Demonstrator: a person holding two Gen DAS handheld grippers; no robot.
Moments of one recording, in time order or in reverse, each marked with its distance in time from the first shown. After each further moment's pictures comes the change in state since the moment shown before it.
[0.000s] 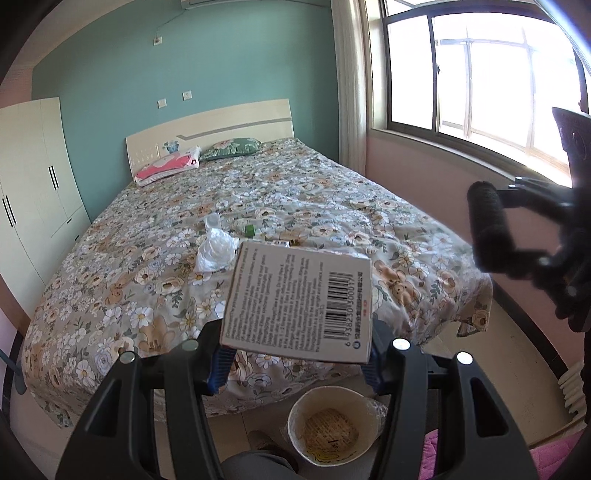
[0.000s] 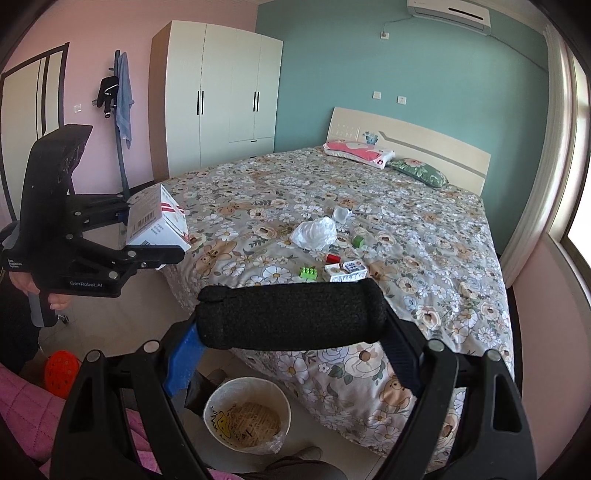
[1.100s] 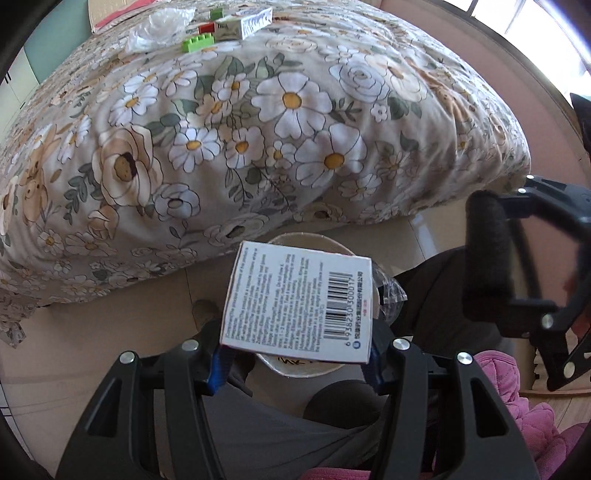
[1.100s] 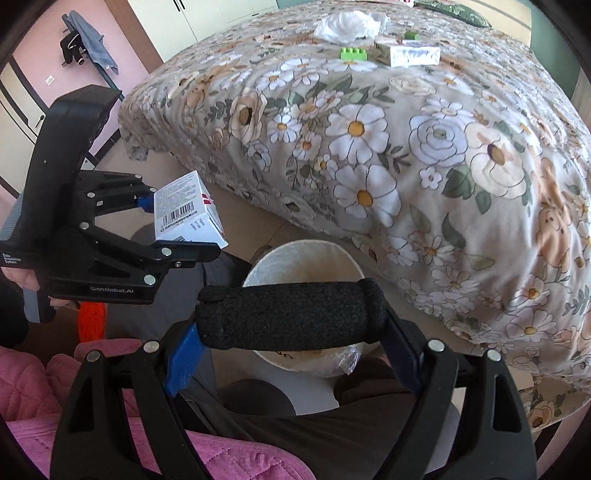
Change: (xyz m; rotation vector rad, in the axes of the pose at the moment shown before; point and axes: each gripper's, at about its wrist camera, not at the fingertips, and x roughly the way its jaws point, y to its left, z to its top) left arm 0.210 -0.014 -0.178 -0.112 0.619 -0.129; right arm 0.224 0.020 -0.194 0.192 0.544 0.226
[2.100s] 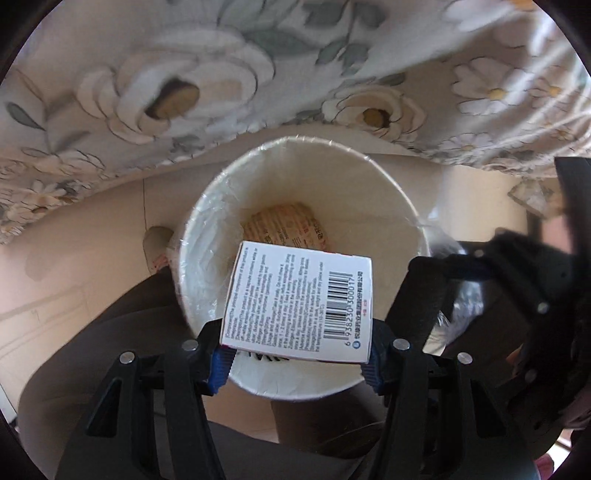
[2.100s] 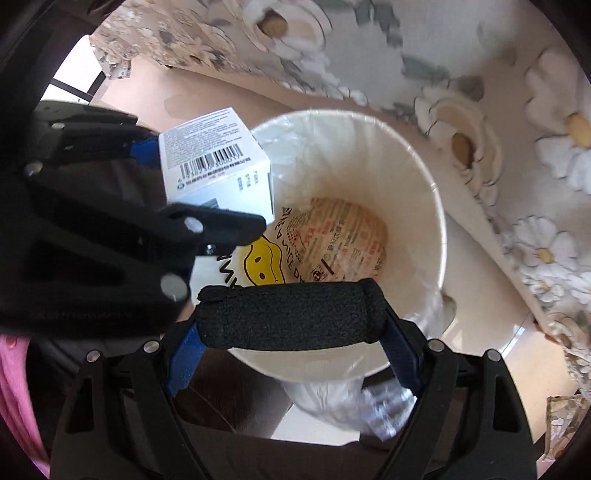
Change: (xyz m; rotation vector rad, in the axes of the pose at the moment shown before) left arm 0.197 0.024 -0.007 -0.187 0.340 -0.074; right arm 0.228 -0.025 -0.037 -0.006 0.366 0.098
